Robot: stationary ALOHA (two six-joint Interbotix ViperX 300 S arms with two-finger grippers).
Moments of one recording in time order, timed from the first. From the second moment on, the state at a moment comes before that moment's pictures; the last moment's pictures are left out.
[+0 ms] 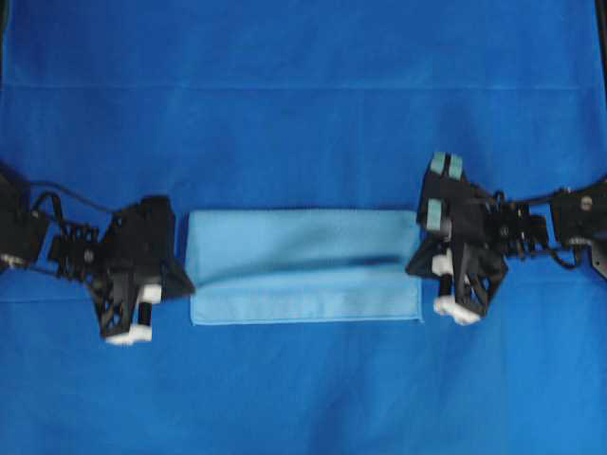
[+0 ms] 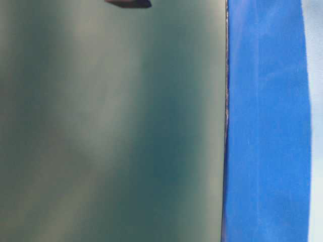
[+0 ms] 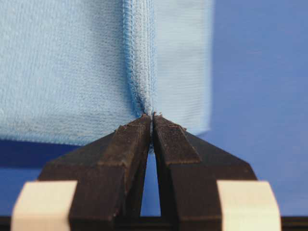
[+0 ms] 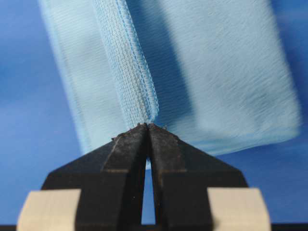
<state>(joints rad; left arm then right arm) -0.26 -0.13 1.03 -0.02 -0.11 -0.31 0.15 -0.16 0.95 0.11 0.10 0.38</state>
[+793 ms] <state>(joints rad) -0.29 -0.07 0.94 -0.02 -0.07 -0.32 0.19 -0.16 0.95 0.10 0.10 0.40</state>
